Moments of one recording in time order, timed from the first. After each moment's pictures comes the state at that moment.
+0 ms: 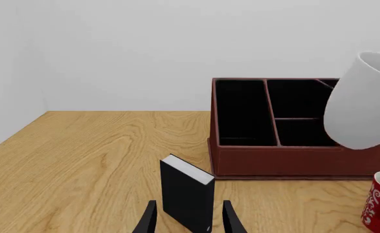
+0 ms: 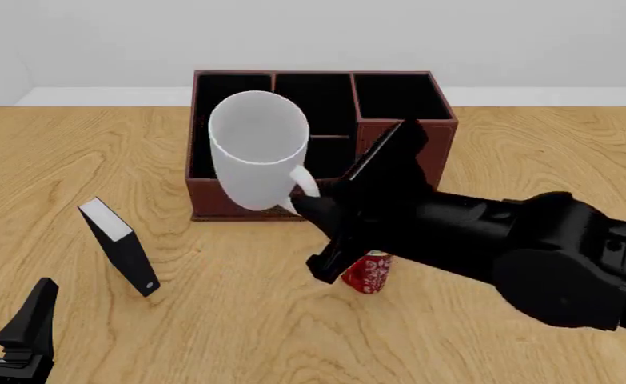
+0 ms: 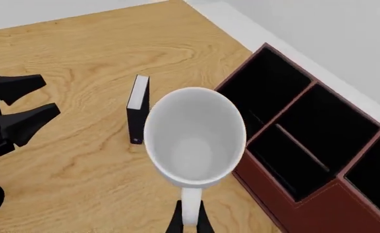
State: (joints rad) left arm 0.00 0.00 0.00 0.00 0.00; right arm 0.88 1.24 -0.87 0.07 -0.15
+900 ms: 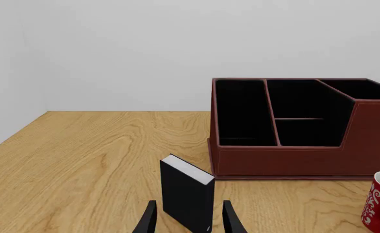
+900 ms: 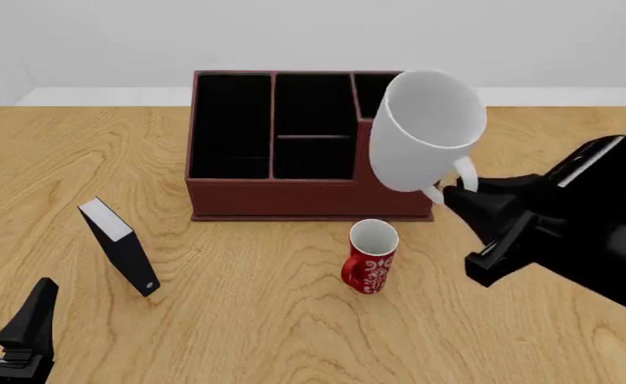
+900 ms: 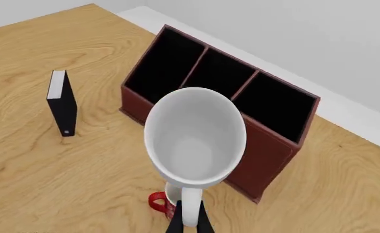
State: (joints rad) left arm 0.00 0.00 0.00 0.00 0.00; right arm 0.57 0.79 -0.64 0.22 -0.15
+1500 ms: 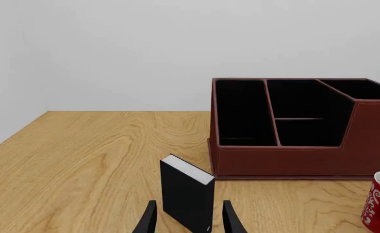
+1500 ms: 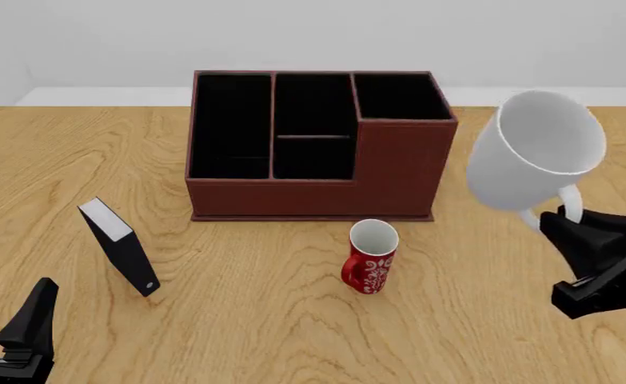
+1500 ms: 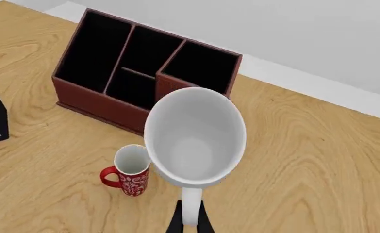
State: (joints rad) left arm 0.00 0.00 0.00 0.00 0.00; right arm 0.29 0.51 -0.53 0.38 -0.15
